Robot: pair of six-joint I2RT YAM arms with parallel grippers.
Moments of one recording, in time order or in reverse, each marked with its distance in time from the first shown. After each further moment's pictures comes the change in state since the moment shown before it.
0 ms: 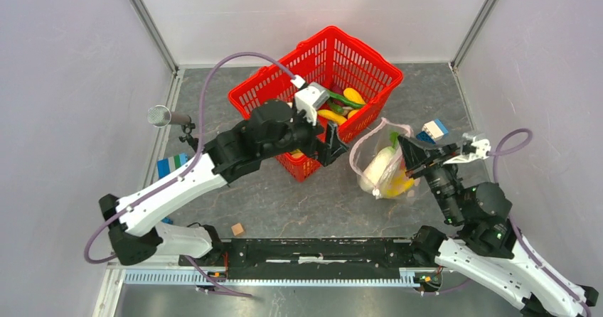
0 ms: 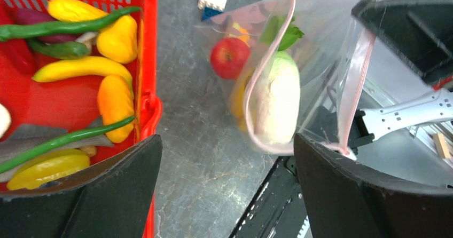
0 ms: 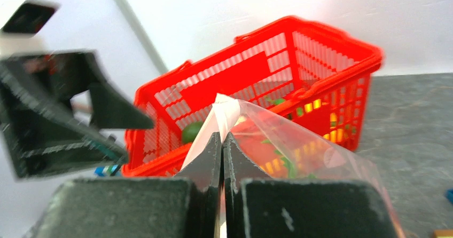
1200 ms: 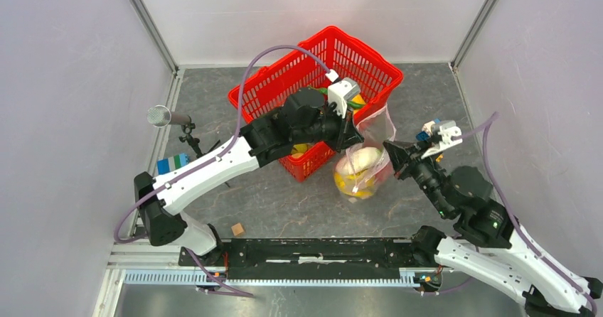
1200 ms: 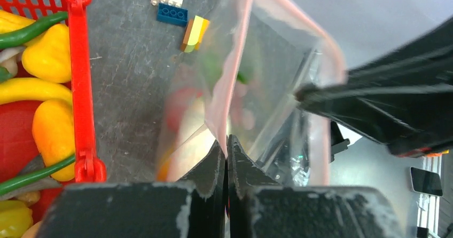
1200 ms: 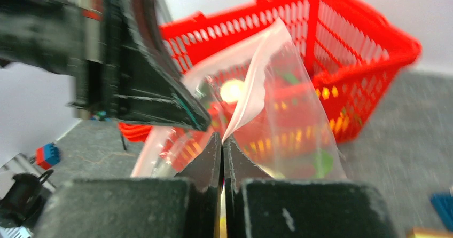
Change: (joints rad) left arm 0.005 0.188 0.103 0.080 0.155 -0.035; right arm 0.002 0.140 0.136 -0.177 -0.115 -0.071
